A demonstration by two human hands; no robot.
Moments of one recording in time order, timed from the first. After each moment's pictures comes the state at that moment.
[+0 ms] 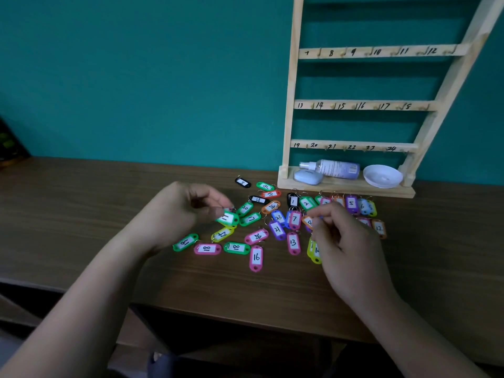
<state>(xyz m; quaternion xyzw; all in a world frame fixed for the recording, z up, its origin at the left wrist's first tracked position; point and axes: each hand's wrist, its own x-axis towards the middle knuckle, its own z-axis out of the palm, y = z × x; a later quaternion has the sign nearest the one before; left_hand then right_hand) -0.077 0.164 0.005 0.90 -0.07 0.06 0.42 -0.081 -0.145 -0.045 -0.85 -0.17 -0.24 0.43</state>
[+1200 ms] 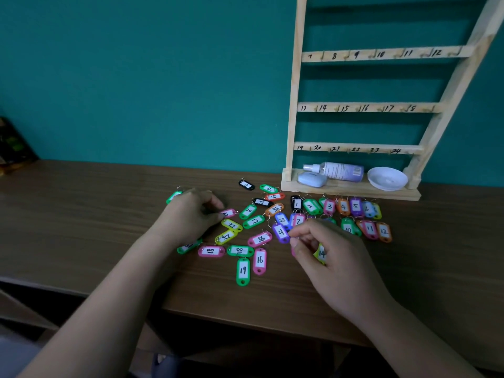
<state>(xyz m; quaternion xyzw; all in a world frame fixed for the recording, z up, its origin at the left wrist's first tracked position) -0.038 0.173 -0.031 0.97 0.04 0.08 0.22 -0.087 -0.139 -0.046 -0.86 -0.27 -0.18 0.39</state>
